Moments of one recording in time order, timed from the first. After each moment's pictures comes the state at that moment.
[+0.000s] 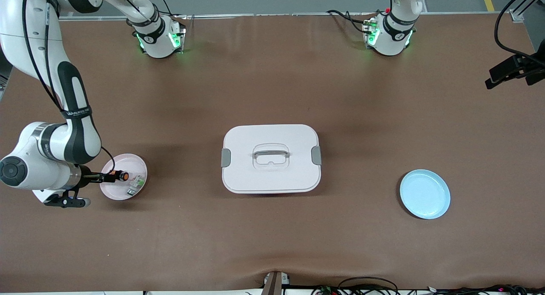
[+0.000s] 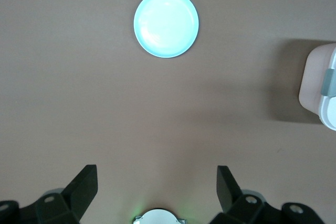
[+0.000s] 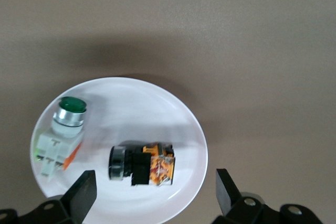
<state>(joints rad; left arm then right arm) 0.18 0.01 -0.17 -1.43 0.00 1.38 -0.08 -0.03 0.66 -0.13 -1.59 0.02 2.10 -0.11</state>
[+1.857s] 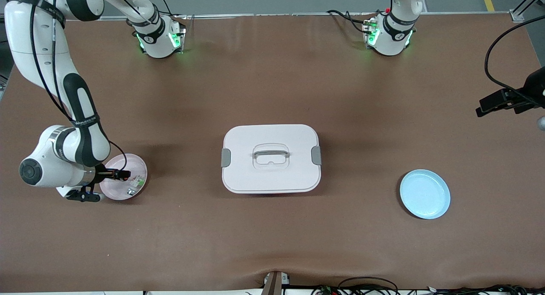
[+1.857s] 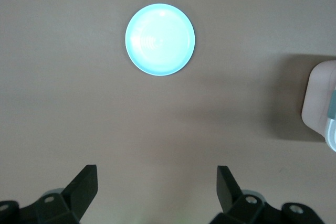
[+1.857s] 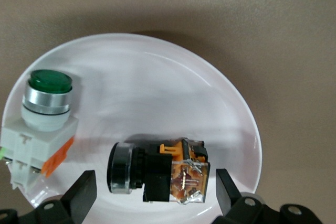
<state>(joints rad) 0.18 0.11 -0.18 -1.45 0.00 1.50 -0.08 -0.04 0.71 -0.12 -1.66 0.15 2.13 -0.15</state>
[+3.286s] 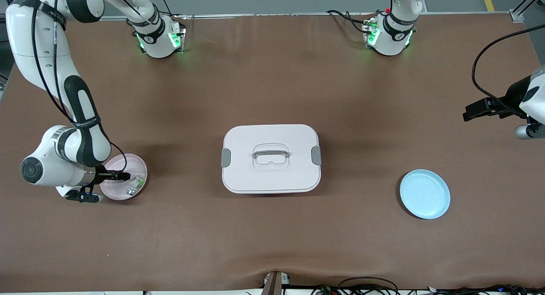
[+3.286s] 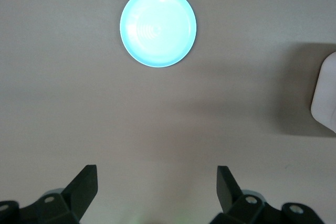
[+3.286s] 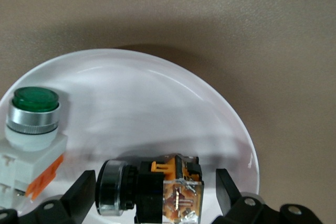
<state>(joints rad) 0.18 0.11 -0.19 -1.54 0.00 1.55 -0.08 -0.04 0.72 -0.13 -1.67 0.17 2.20 -0.15</state>
